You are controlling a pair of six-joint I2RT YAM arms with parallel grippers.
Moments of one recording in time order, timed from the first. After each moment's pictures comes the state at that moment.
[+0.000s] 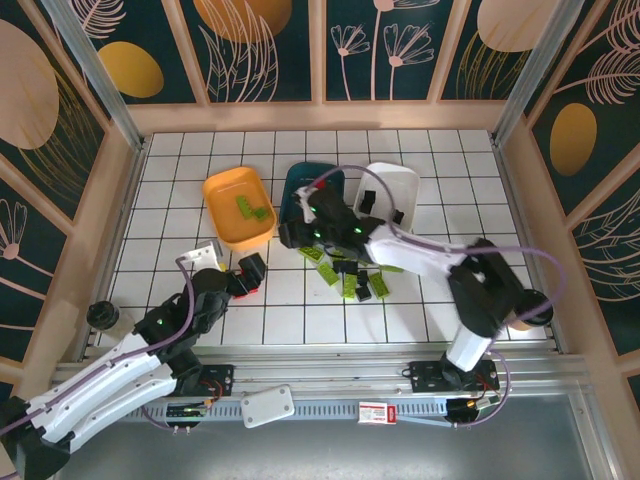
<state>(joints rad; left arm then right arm) -0.81 0.59 0.40 -0.31 -0.45 -0.85 0.86 1.62 1.09 -0.08 -0.08 0.44</state>
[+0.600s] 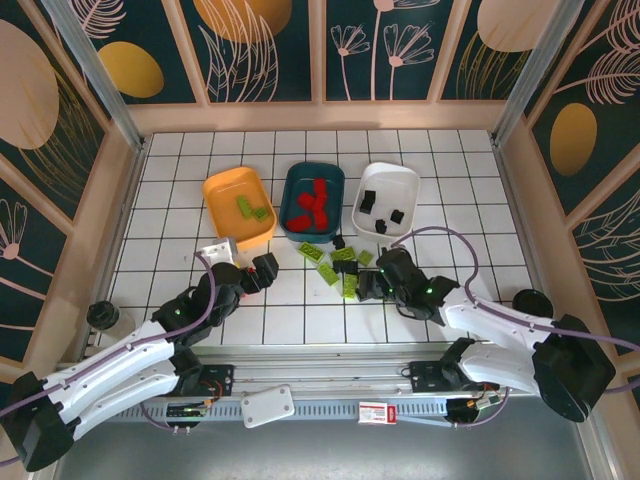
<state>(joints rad) -0.81 0.74 0.39 -0.16 -0.39 -0.85 0.77 1.07 0.46 -0.32 0.15 0.70</state>
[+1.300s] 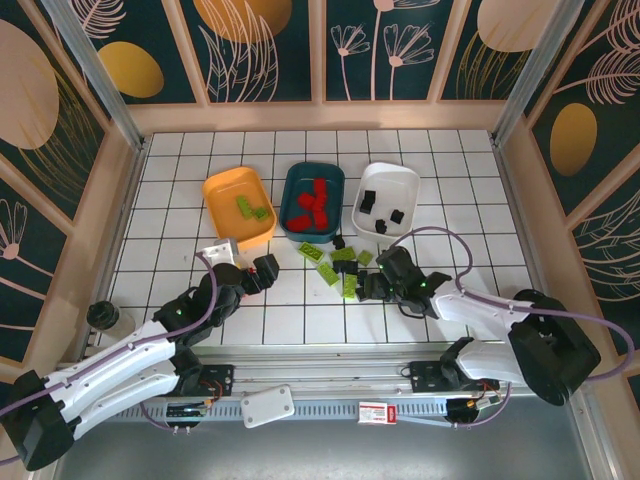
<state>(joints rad) -0.81 0.75 0.38 -0.16 -0.39 -0.85 0.71 1.21 0.46 -0.26 0.12 0.62</state>
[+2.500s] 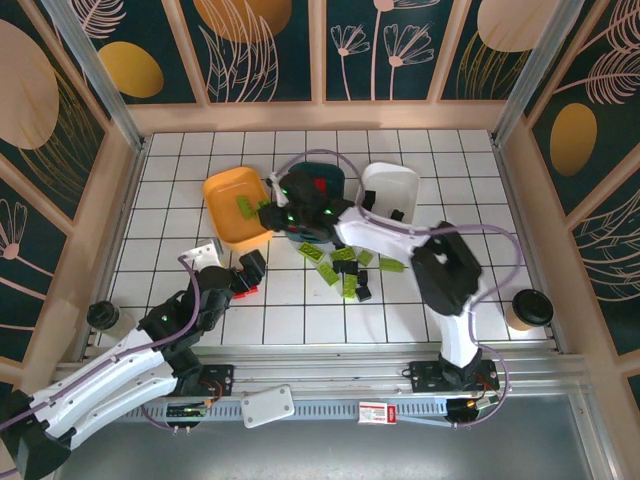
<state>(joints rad) -0.81 0.62 0.41 -0.30 -0.51 -0.85 0.88 2.04 1.60 -0.15 -0.13 0.37</state>
